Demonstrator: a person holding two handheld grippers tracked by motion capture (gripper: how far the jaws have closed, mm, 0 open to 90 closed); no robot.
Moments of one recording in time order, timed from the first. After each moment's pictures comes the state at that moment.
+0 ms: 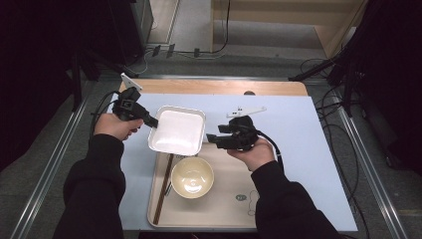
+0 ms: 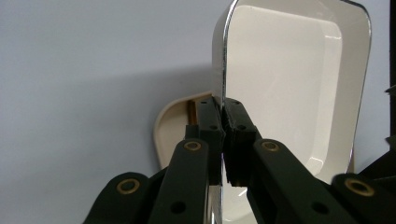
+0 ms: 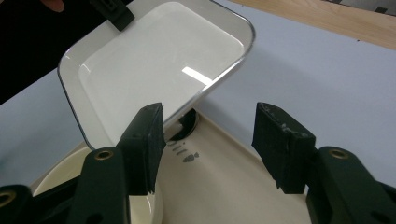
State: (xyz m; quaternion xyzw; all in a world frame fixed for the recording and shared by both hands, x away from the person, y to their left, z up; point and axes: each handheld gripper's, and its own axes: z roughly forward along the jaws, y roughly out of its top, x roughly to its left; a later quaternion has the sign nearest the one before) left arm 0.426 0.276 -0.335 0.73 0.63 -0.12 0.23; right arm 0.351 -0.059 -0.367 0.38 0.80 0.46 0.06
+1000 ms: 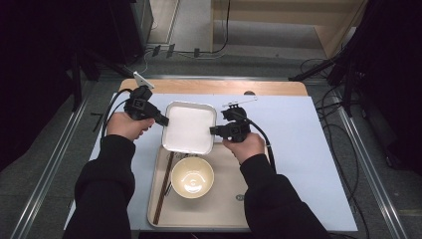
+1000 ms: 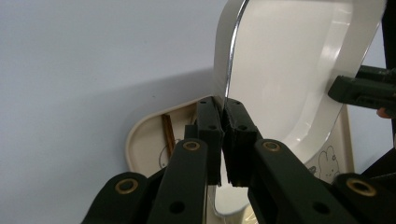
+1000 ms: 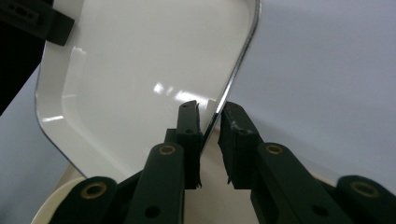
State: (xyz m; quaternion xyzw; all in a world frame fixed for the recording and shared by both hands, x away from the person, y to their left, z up) left arm 0.426 0.246 -0.332 0.75 0.61 -0.10 0.24; right arm 0.385 -0.043 -0.376 0.51 0.77 0.38 0.00
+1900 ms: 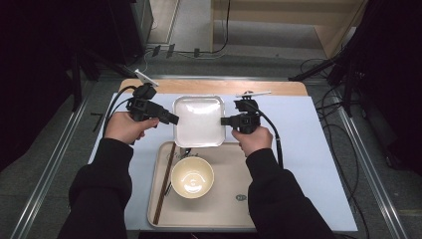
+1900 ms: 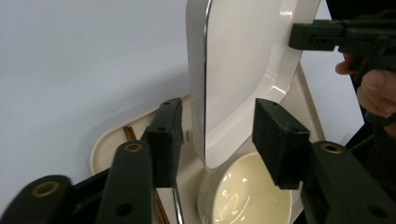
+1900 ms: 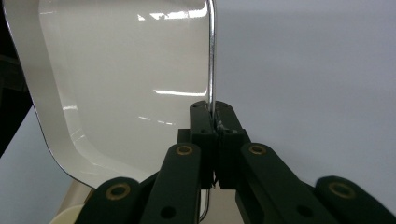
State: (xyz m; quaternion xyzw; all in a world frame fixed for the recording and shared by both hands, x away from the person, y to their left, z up) left arm 0.411 0.233 -0.314 0.78 0.54 -0.11 0.29; right arm 0.403 -0.069 -0.367 0.56 0.73 0.39 0.00
